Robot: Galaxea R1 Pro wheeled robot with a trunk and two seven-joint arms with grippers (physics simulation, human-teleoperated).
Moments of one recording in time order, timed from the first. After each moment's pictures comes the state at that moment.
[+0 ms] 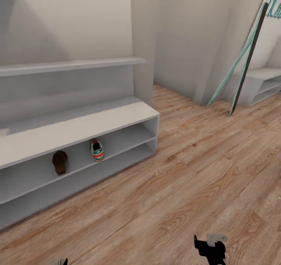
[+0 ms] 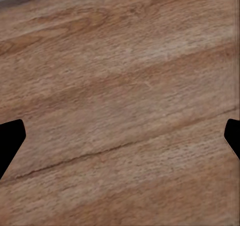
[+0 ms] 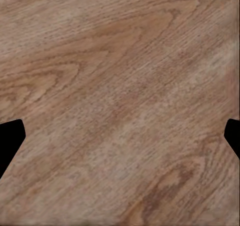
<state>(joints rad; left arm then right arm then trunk) -0.13 0.12 0.34 -0.48 0.02 -0.40 -0.15 -0.50 -0.07 -0.03 -0.03 0.03 -0.47 -0.17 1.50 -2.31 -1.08</state>
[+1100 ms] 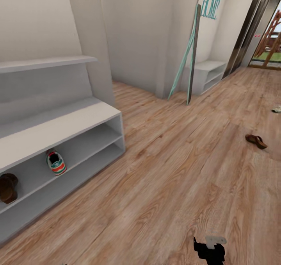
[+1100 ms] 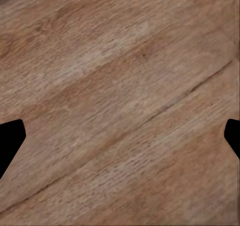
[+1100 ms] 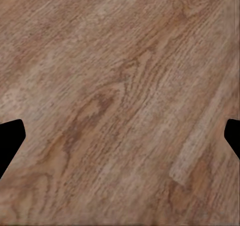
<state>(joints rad) -0.13 0.12 0.33 -0.44 0.02 -0.40 -0.13 -0.49 -0.07 -0.03 -0.03 0.03 -0.47 -0.17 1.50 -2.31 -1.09</state>
